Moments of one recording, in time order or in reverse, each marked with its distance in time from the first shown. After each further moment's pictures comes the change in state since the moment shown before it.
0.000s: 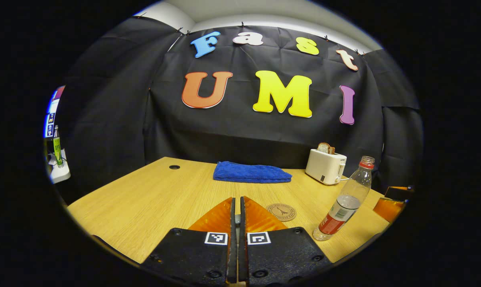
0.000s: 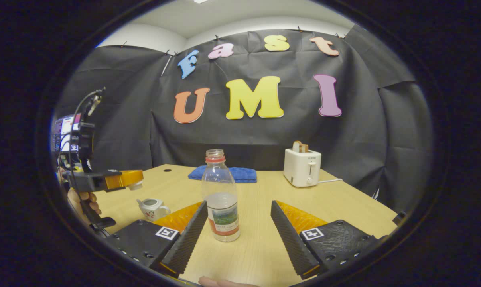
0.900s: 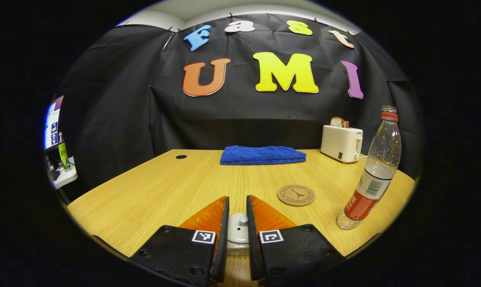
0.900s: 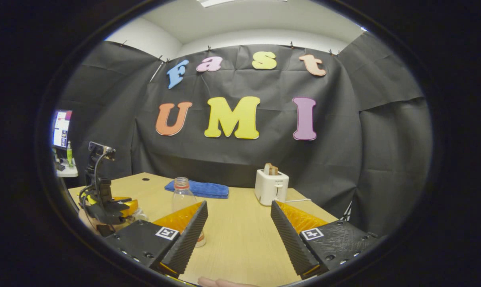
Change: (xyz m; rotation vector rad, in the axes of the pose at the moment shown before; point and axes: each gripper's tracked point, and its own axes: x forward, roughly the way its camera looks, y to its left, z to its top) left arm 0.037 -0.007 -0.070 0.087 0.084 0.099; right arm -0.051 -0.066 0.066 -0.064 -0.110 -0.154
